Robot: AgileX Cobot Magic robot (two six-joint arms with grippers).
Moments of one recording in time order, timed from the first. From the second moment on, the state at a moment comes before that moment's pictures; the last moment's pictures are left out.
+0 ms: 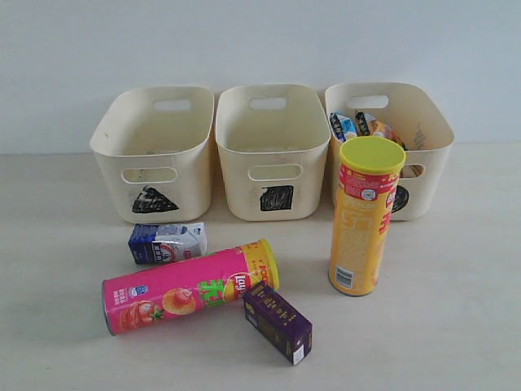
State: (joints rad) left arm 0.01 0.00 0.00 0.03 0.29 0.00; right arm -0.14 0.51 -0.56 0.02 0.35 -0.08
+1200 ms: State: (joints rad) left arm 0.01 0.00 0.00 0.03 0.29 0.00; right arm -0.05 0.09 -0.15 0.02 0.32 -0.01
